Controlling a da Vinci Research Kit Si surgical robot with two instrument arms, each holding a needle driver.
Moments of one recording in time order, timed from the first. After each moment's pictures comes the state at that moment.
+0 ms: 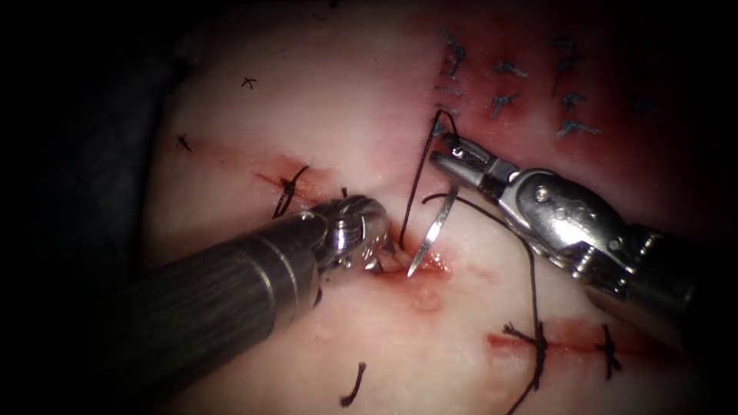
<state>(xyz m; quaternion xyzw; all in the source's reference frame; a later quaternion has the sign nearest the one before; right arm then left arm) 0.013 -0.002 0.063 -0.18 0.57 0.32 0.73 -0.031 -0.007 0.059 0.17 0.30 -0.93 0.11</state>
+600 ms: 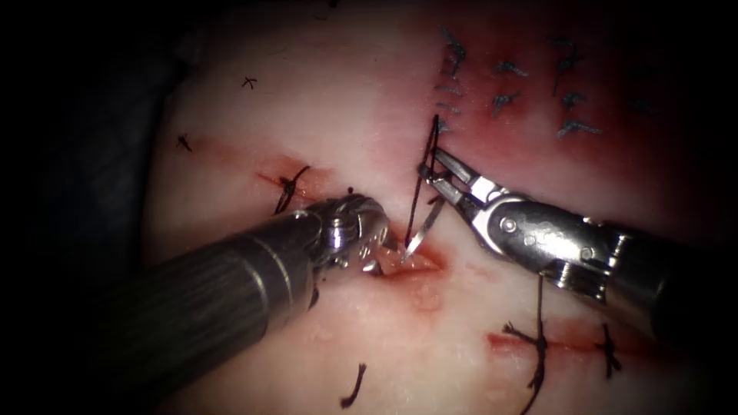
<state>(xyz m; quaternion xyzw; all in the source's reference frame) 0.013 -0.005 0.066 -0.26 0.53 0.24 0.77 -0.031 -0.006 0.057 0.19 0.30 -0.93 0.10</state>
